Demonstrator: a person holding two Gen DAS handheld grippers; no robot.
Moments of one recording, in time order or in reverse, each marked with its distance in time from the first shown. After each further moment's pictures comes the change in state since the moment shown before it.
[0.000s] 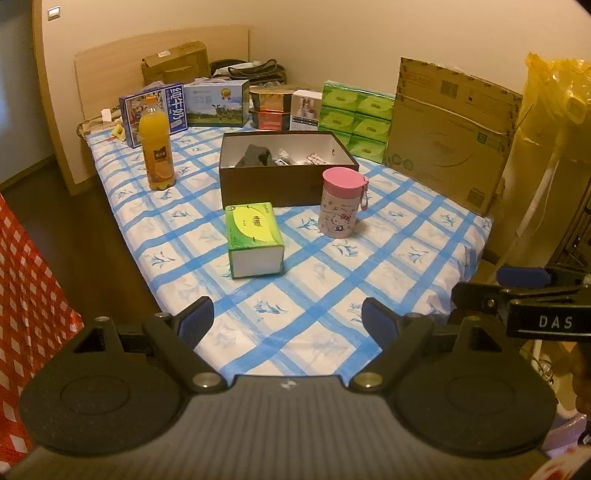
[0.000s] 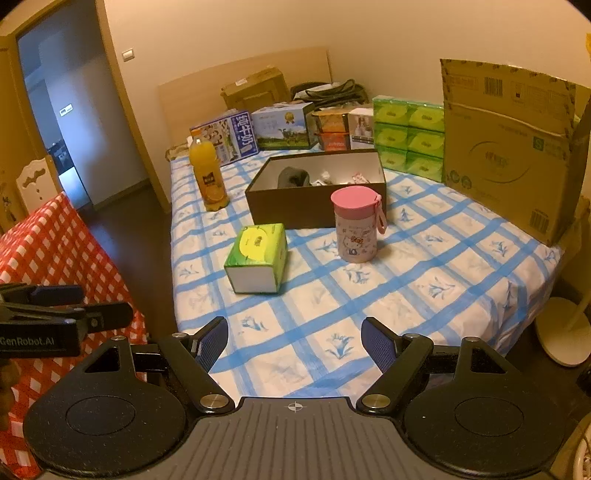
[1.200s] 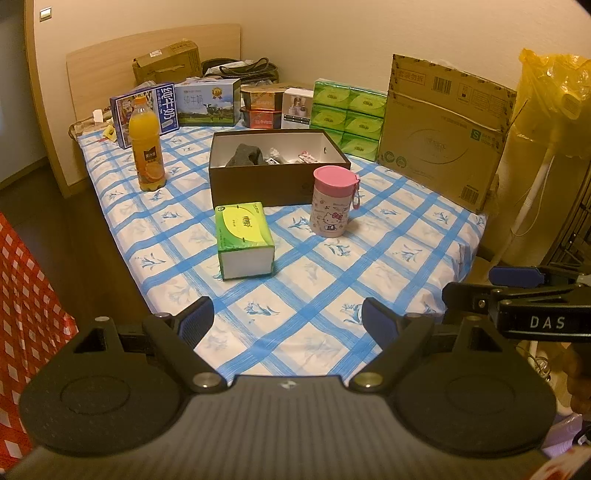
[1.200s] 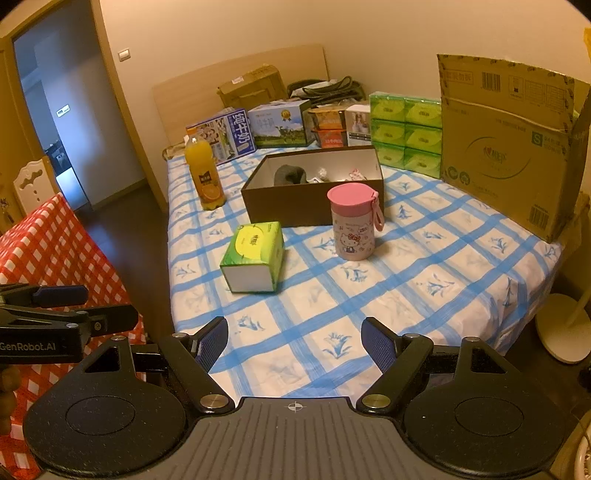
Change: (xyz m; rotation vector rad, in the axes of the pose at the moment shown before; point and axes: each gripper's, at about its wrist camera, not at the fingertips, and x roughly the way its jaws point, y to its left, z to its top) left arm 0.007 -0.005 0.003 0.012 0.002 -0.016; right arm 0.006 -0.003 -0.001 0.008 0.005 -0.005
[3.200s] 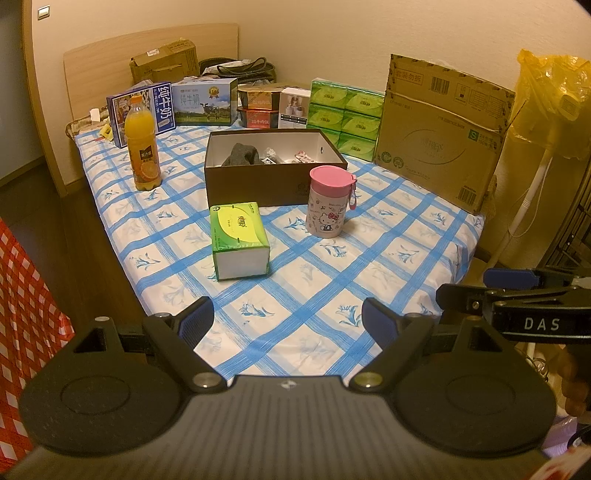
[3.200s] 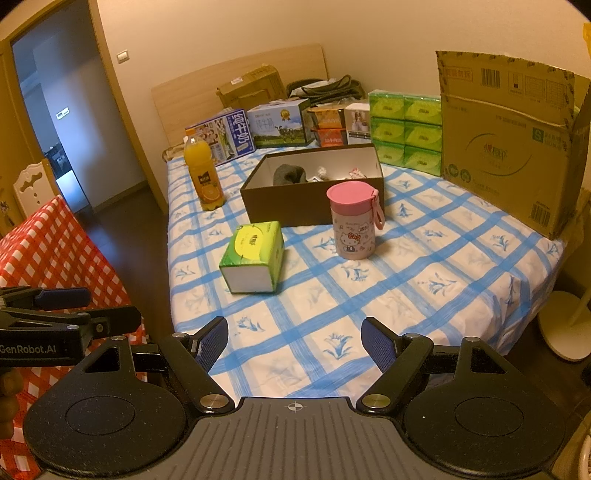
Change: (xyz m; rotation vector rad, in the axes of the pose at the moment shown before) left arm 0.004 -0.003 -0.001 0.003 -0.001 -0.009; right arm 0.002 0.000 0.000 0.007 0.000 -0.001
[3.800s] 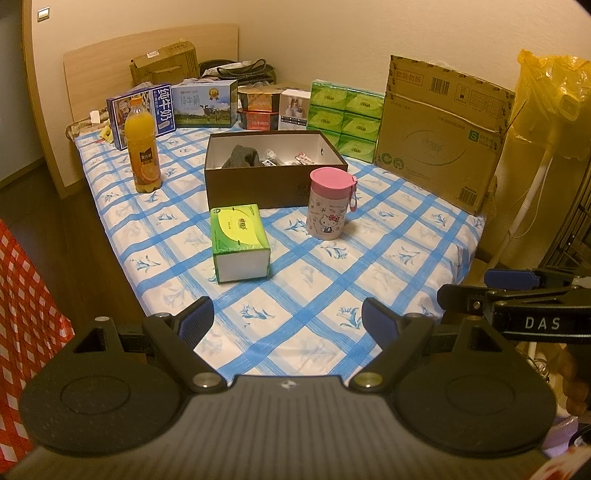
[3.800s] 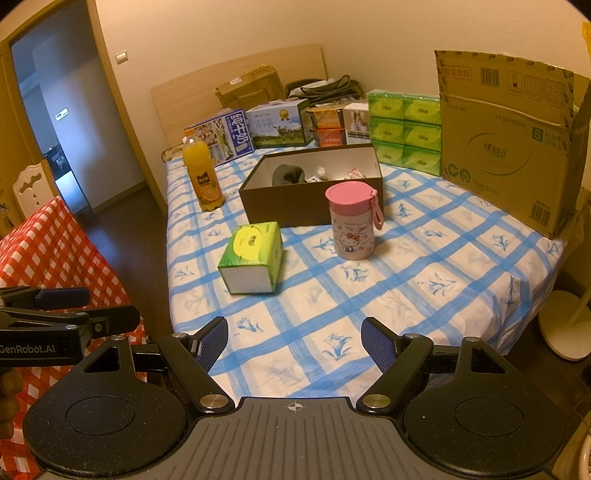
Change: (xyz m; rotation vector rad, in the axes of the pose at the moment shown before) left arm 0.001 -0.001 0.001 0.004 -0.005 0.002; right arm 0.000 -0.001 0.000 0.000 0.000 0.001
